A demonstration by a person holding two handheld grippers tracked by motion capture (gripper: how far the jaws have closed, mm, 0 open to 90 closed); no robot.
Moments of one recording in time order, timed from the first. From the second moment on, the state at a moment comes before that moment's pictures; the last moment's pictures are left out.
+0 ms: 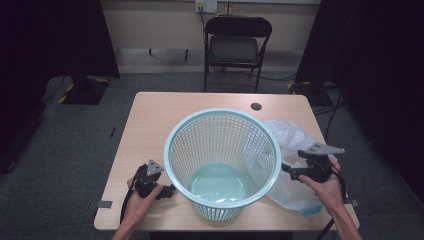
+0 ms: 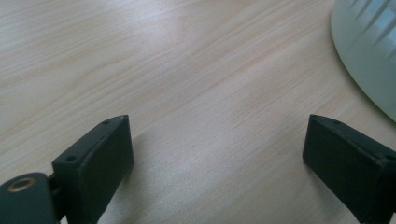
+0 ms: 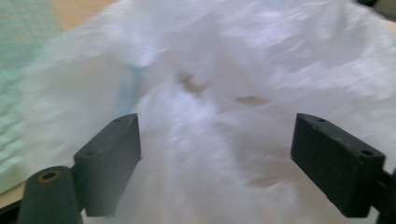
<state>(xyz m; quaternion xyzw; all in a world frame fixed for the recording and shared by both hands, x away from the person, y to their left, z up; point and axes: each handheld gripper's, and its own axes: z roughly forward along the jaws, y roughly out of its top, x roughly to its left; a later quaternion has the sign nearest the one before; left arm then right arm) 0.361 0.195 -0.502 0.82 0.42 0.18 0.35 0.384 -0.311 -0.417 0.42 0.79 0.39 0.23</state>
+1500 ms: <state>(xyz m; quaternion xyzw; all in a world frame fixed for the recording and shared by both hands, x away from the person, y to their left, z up) 0.361 0.194 -0.502 0.82 0.42 0.18 0.35 0.392 -0.325 -0.473 0.45 0.78 0.40 0.17</state>
